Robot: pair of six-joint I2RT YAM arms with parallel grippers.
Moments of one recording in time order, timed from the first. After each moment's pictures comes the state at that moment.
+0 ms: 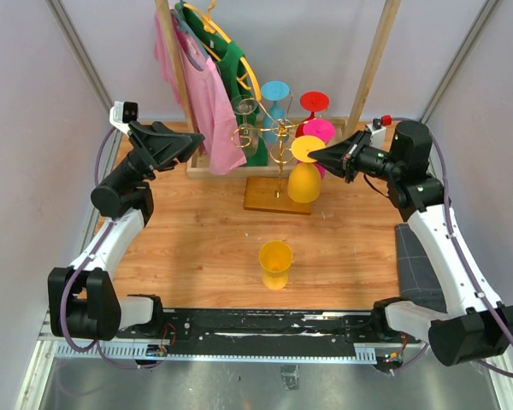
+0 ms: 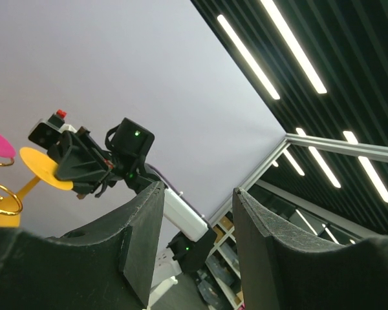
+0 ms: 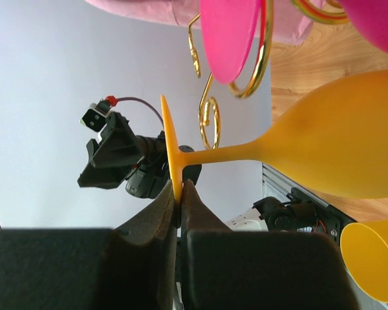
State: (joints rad) left arm -0.05 1.25 0.86 1.52 0.78 -2.01; right arm 0.21 1.14 1.21 -0.30 -0.74 1.37
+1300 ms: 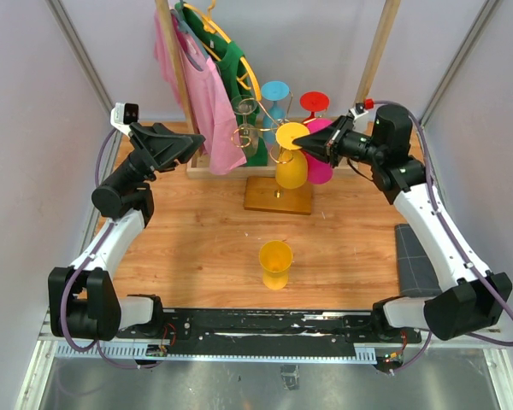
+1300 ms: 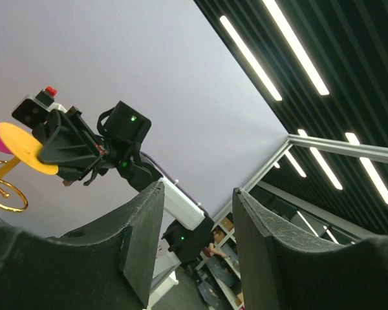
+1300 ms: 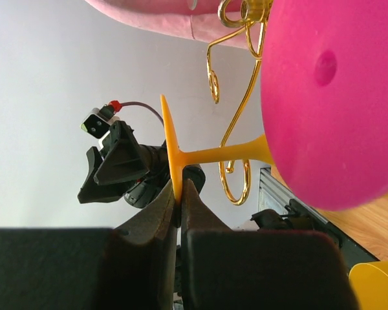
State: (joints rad) left arm -0.05 1.25 0.84 1.52 0.78 -2.00; right arm 0.29 1.30 1.32 -0.22 -0.71 1.35
